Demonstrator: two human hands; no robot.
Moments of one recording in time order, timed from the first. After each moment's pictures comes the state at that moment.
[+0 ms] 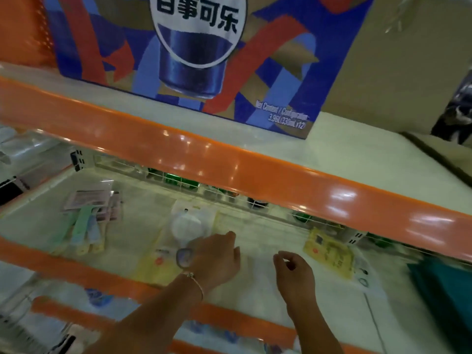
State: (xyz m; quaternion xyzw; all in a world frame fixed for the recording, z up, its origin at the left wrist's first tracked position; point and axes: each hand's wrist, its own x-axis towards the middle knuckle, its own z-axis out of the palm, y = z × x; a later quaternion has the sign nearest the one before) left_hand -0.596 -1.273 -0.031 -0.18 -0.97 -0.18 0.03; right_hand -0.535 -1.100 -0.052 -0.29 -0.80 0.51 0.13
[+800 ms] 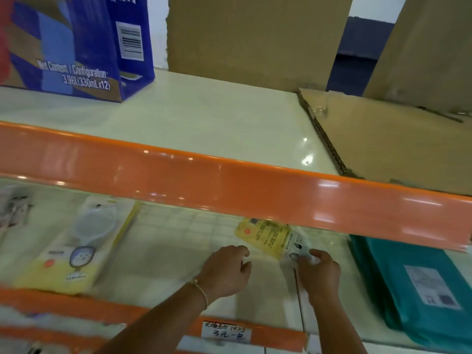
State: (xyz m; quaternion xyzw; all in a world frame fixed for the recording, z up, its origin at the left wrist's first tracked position) left_hand -0.550 -1.063 -0.065 -0.29 -0.91 -0.28 -0.08; right_hand -0.492 -0.857 -0.082 -0.43 -0.79 0.41 0.15
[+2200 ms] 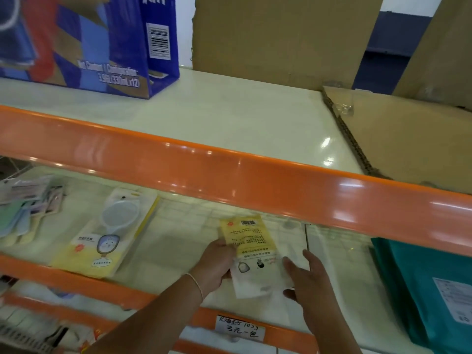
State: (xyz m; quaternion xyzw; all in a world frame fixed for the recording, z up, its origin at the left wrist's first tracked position) left_hand -0.558 -1.089 -0.060 0.15 -0.65 -0.70 -0.26; right_hand -0.466 -0.923 -0.038 -0.33 -0.68 0.65 0.00
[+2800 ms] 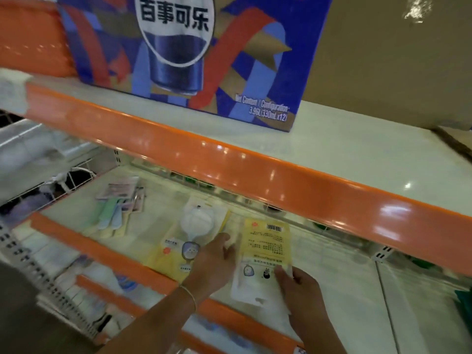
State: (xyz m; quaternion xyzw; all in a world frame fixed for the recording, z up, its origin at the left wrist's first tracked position) left_hand -0.572 -1.267 -0.049 0.03 -0.88 -0.47 -0.02; right_hand -0.526 -1.081 -0.059 -0.22 -0.72 0.65 -0.01
